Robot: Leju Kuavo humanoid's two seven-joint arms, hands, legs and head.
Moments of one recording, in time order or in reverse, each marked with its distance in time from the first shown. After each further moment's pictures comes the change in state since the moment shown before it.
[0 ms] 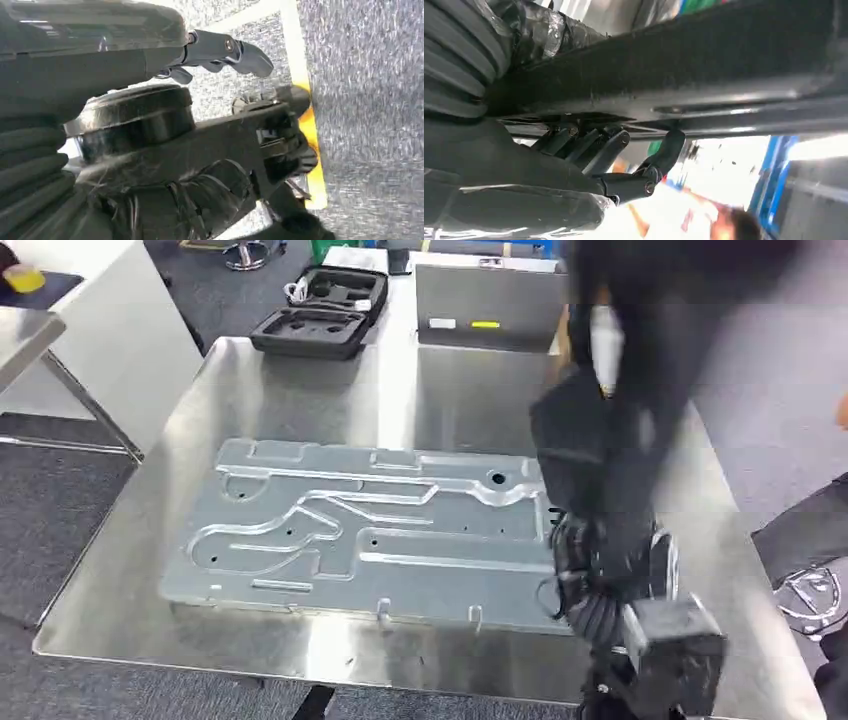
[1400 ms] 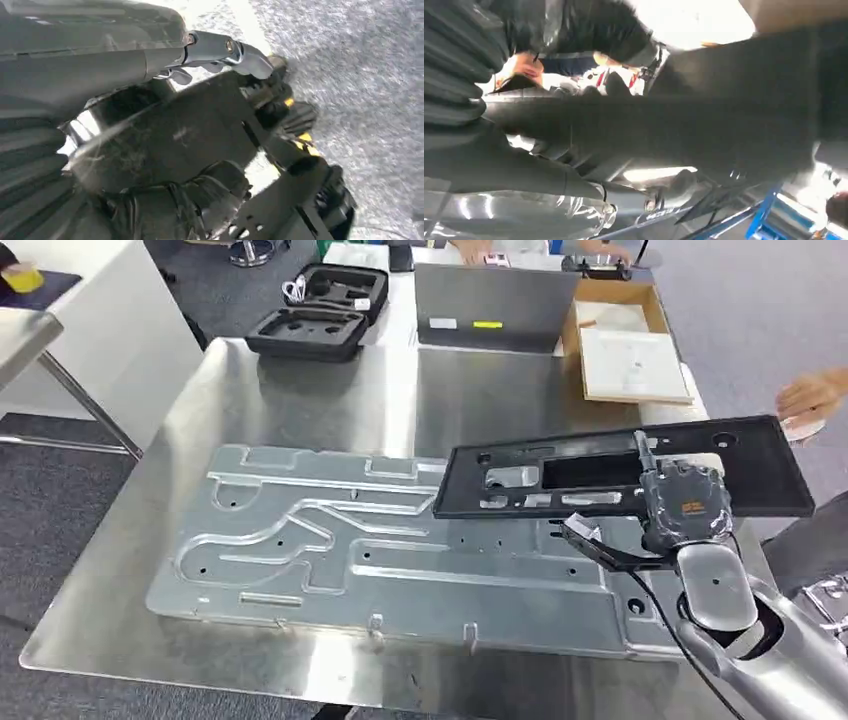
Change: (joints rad) left arm -0.039 0.015 -0.102 0.000 -0.086 -0.191 -0.078; right arm -0.318 -0.471 0.038 0.537 0.574 0.725 0.156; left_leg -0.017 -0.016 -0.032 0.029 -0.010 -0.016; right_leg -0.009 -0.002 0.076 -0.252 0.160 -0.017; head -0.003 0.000
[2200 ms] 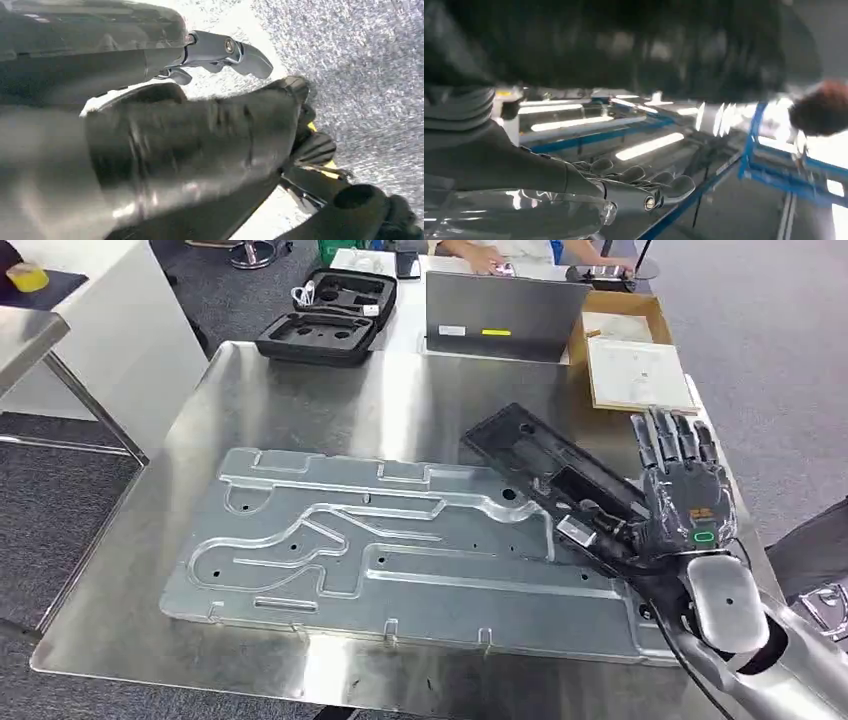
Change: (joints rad) left arm -0.007 0.004 -0.024 0.000 -0.066 0.032 0.099; right arm 0.035 -0.009 -0.022 -0.119 0.004 -0.288 0.006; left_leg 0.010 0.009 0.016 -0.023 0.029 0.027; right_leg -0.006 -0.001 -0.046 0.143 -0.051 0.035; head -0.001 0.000
